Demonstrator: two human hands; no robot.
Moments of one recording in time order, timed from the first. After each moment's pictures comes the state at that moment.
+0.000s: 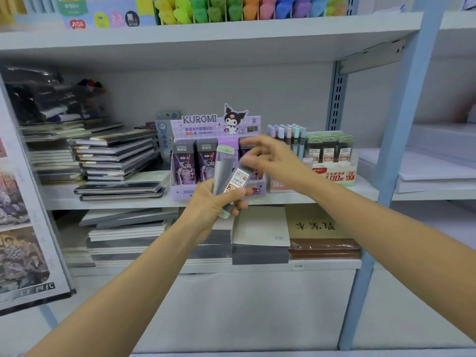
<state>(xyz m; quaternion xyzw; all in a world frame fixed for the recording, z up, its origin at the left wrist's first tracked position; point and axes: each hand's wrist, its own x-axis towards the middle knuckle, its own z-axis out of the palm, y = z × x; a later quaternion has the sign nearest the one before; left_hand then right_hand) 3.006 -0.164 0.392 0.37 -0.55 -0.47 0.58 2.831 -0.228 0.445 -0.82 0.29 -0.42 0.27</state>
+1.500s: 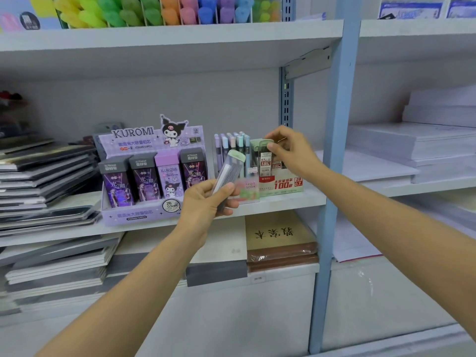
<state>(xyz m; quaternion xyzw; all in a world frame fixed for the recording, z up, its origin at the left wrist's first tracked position) 2.915 -0.208 0.396 0.38 -0.55 -0.45 0.59 2.703 -0.283 0.456 -0.73 0.43 -0.51 0.13</state>
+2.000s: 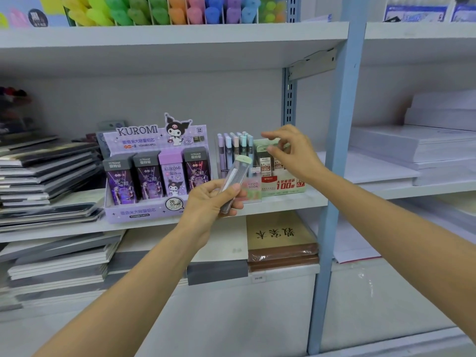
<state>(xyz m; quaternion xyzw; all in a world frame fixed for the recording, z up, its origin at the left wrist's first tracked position) 2.916 -0.204 0.399 0.35 -0.54 -0.51 0.57 2.707 -0.273 0.456 -0.76 0.43 -0.49 0.04</state>
